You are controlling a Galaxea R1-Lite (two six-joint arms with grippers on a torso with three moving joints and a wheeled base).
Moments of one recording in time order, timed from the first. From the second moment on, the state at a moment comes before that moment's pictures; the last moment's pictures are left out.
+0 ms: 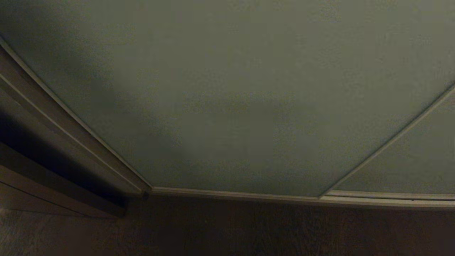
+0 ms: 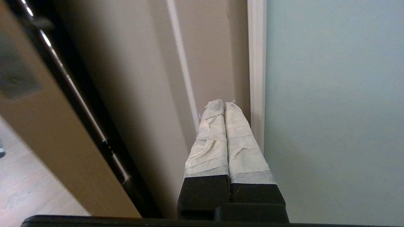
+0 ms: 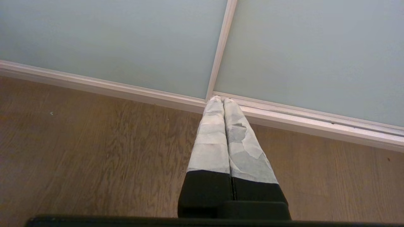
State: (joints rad) left arm 0.03 1.28 -1.34 -0.46 0.64 0.19; right arm 0.00 0.00 0.00 0.04 0.02 -0.08
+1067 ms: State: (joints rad) left arm 0.02 1.32 -1.35 -0.44 0.51 0.18; right arm 0.00 0.00 0.00 0.04 0.02 -0.08
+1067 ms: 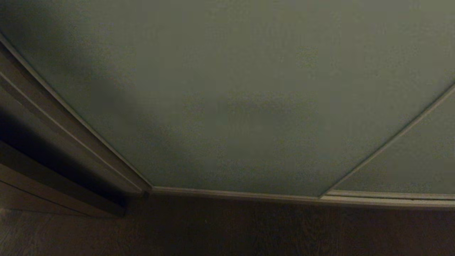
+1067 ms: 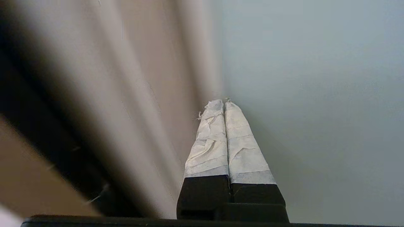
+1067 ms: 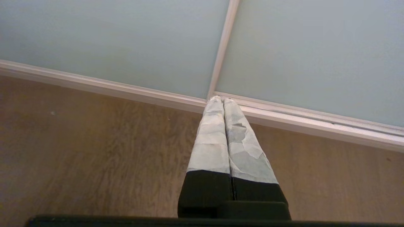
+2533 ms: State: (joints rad) left arm -0.07 1.23 -1.34 -0.37 0.73 0.20; right arm 0.00 0.00 0.00 0.04 0.02 -0.08
